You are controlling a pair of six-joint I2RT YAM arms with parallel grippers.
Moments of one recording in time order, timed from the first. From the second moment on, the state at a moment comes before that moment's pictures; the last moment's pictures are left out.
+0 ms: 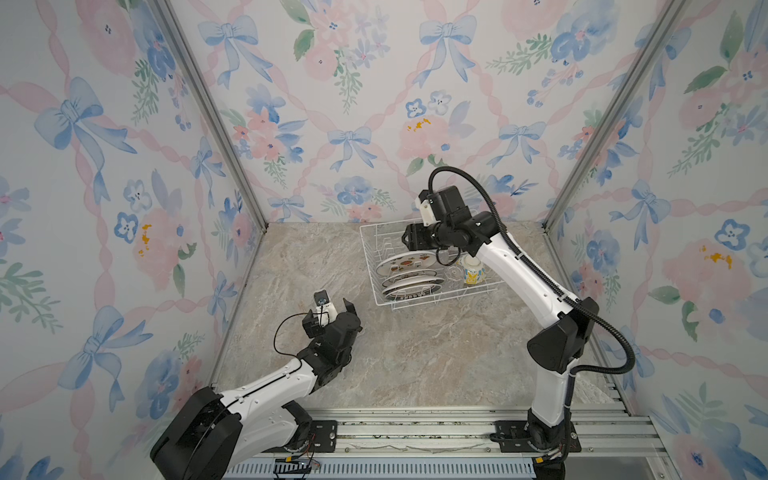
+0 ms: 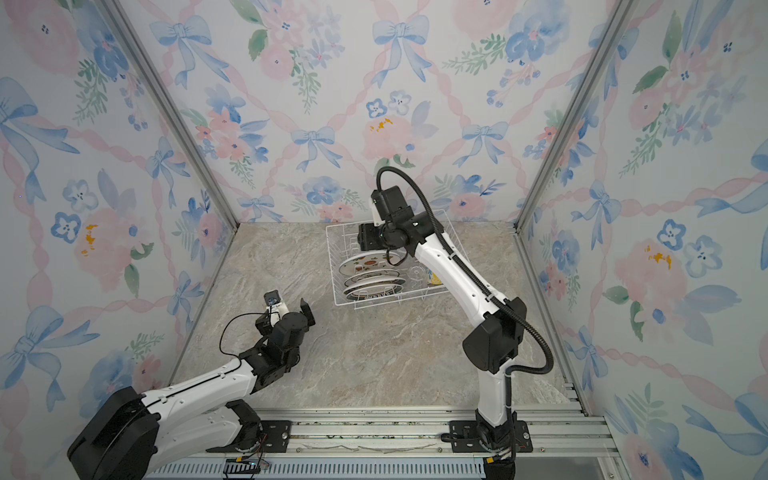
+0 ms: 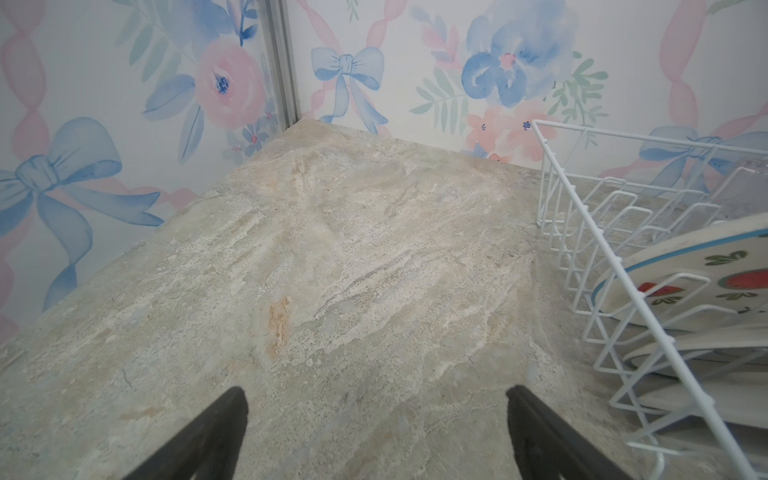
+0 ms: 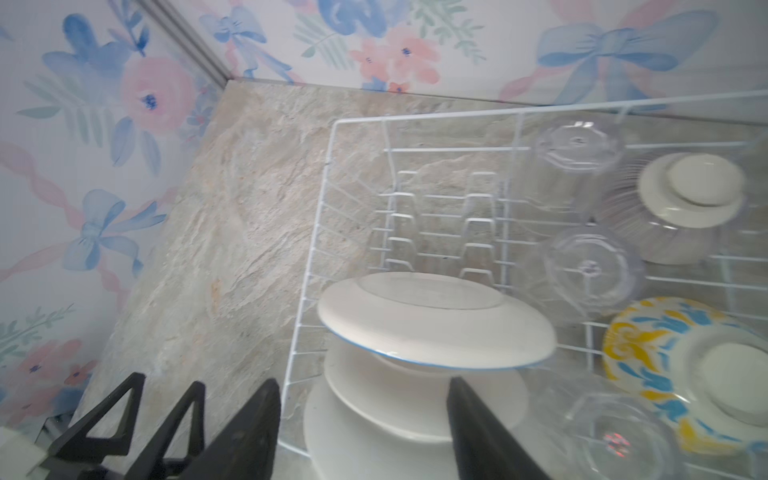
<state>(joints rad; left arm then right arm) -0.66 1.08 0.37 0.18 -0.91 -0.52 0.54 1.91 2.07 -0.91 -0.03 0.35</state>
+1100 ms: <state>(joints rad) -0.64 1.09 0.36 0.20 -0.77 -0.53 0.09 2.07 1.84 -0.91 0.14 0.20</state>
